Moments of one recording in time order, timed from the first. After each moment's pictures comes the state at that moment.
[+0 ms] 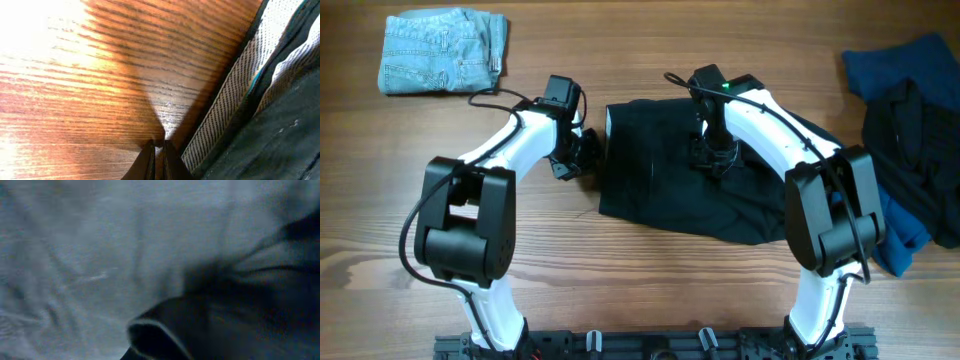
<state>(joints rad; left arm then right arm) -0.23 1.99 1.25 -0.71 0.29 -0.58 0.36 2.06 1.48 -1.07 -0.05 0.43</state>
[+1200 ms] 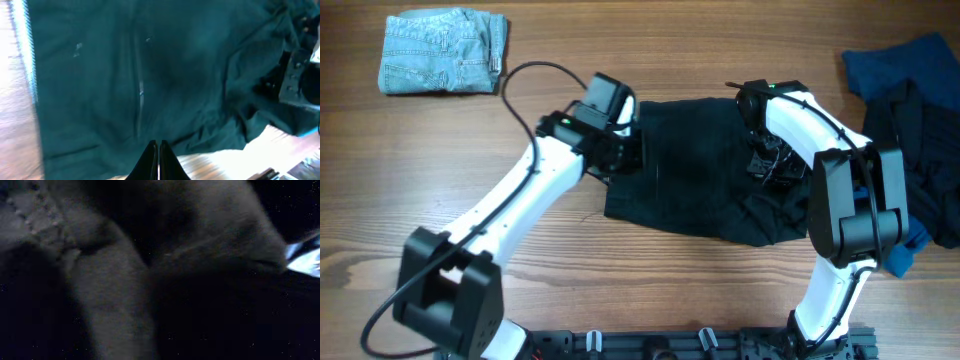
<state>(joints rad) -0.49 1.71 1.26 -0.69 0.34 -0.55 0.17 2.06 1.37 -1.19 0.38 0.60</state>
